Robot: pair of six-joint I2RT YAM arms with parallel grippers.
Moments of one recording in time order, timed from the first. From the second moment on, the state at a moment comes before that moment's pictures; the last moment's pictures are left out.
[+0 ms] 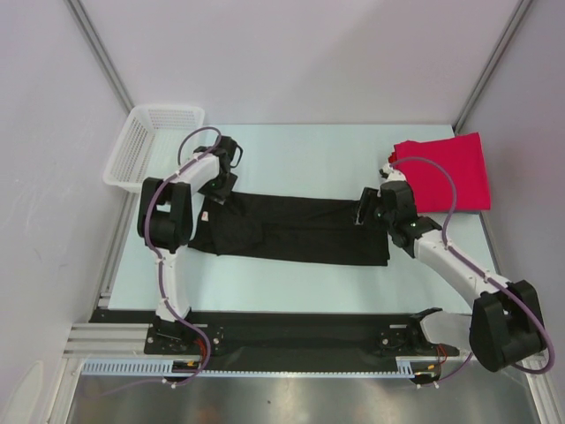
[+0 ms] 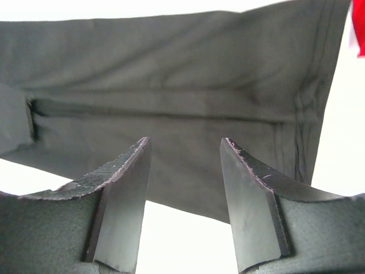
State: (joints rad) left arm -0.22 2.13 1.63 -0.82 -0.36 -1.37; right arm 0.36 1.22 0.76 -0.18 0.04 0.47
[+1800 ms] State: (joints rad) left arm -0.24 0.87 0.16 0.06 -0.27 -1.17; right arm 0.37 0.90 0.47 -0.07 -0.01 0.53
